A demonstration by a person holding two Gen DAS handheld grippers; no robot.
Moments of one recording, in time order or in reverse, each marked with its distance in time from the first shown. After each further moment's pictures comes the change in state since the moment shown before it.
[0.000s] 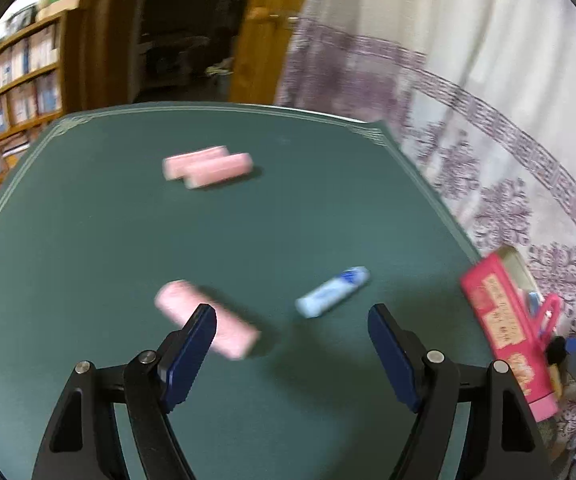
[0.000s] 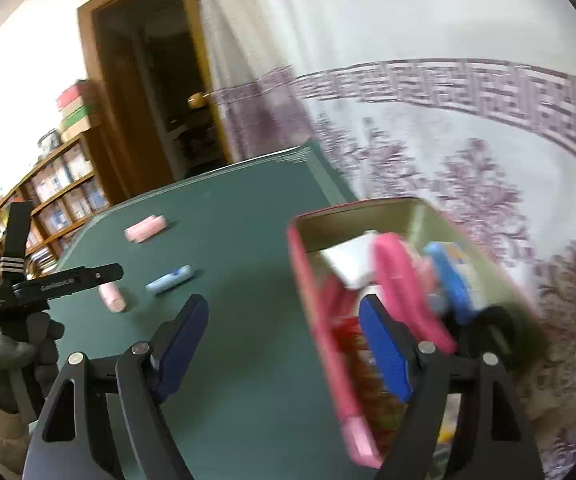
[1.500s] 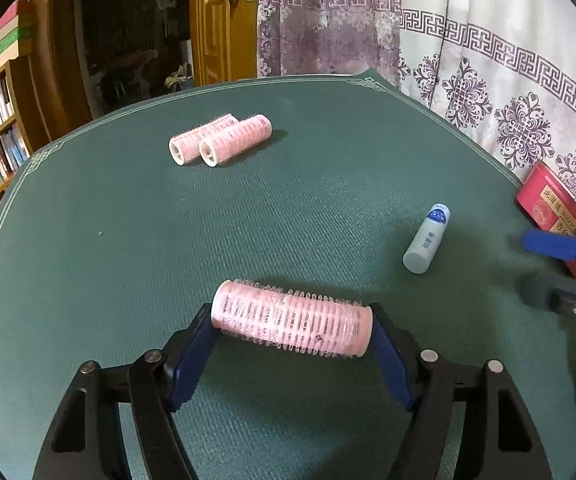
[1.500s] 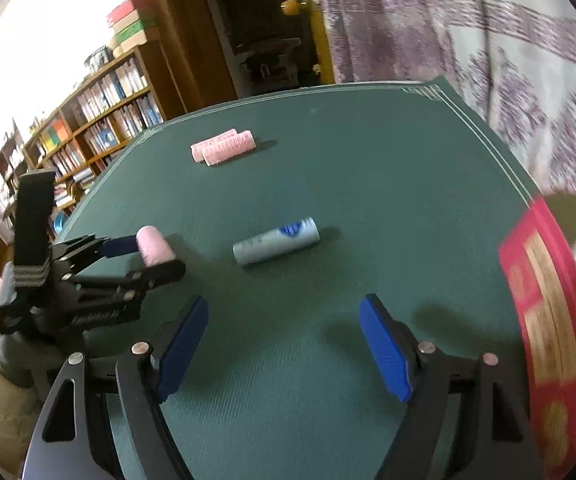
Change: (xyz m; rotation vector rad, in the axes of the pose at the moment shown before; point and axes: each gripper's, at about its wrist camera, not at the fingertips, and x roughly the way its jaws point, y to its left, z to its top) left arm 0.049 0.045 -0.009 0.277 0.064 0.003; right arm 0.138 0.118 -0.004 -0.171 0.254 0.183
